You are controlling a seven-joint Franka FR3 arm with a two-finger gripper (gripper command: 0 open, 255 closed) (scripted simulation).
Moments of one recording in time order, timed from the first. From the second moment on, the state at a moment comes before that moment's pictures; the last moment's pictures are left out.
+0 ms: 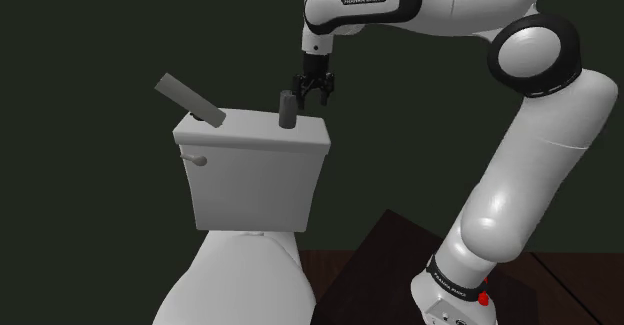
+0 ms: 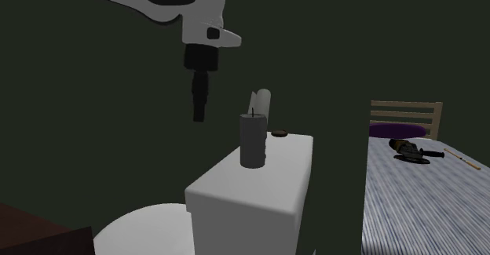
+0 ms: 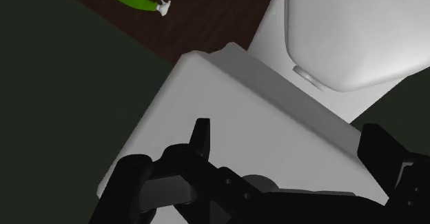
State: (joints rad) arm -0.06 0.02 -0.01 -1.73 0.00 1.66 0.17
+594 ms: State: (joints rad) arm -0.09 0.37 -0.03 -1.24 0.06 1.56 0.19
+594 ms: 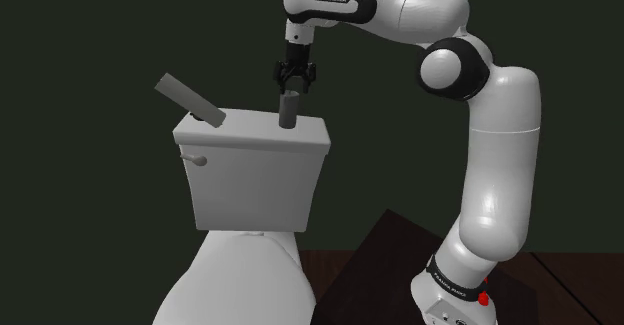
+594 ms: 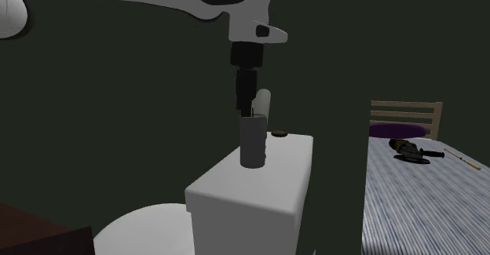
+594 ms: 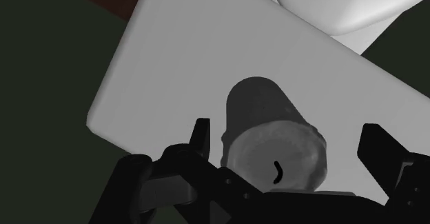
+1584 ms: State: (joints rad) arm -0.10 0.37 -0.04 -1.34 0.06 1.66 0.18
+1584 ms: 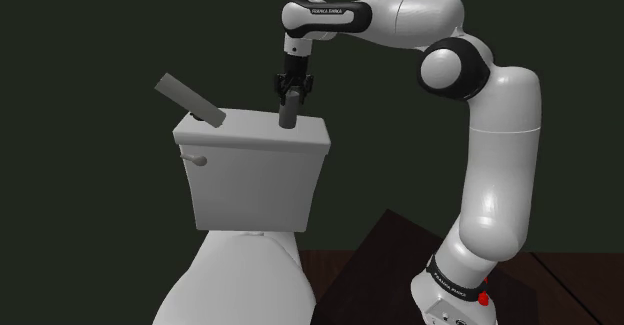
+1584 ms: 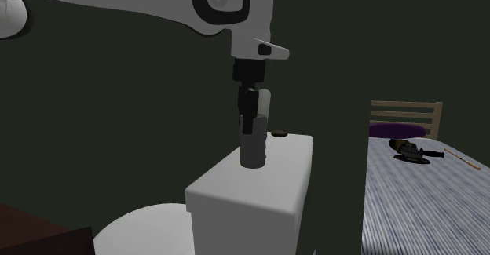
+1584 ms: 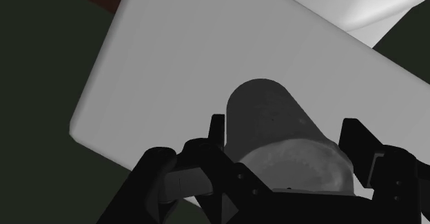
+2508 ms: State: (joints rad) arm -0.10 0.41 -0.04 -1.15 0.06 1.50 0.19
